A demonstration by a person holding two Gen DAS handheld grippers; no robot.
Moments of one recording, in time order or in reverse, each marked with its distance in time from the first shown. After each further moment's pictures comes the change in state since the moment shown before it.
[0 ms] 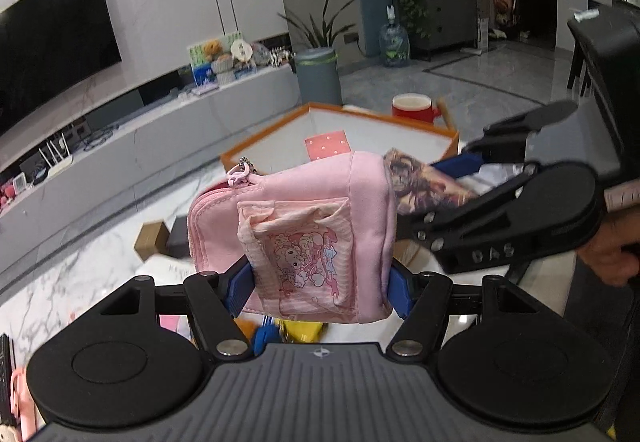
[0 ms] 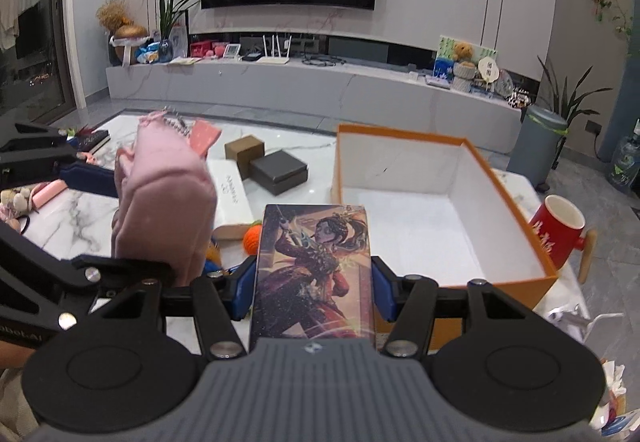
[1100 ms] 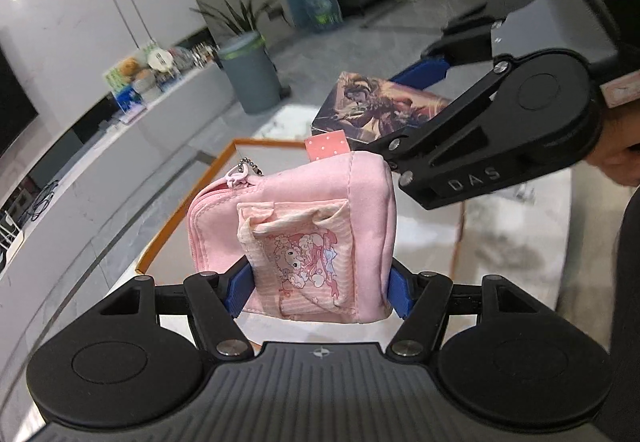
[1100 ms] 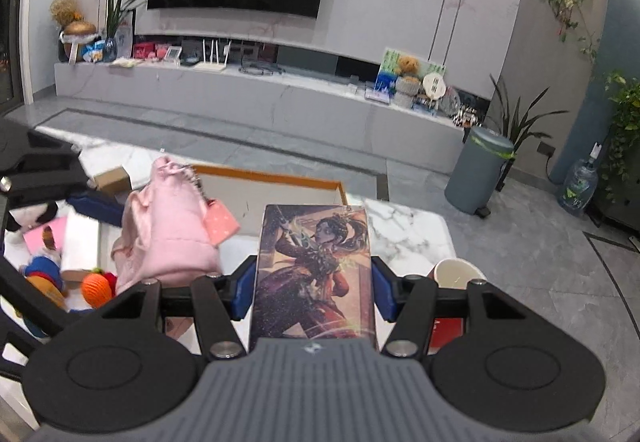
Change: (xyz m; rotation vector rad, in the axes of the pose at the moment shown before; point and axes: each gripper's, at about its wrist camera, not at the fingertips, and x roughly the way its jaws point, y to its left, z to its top) left arm 0.154 -0.034 0.081 0.302 0.113 -0.117; right arm 0.059 -0.152 0.062 -0.035 0.000 -0.168
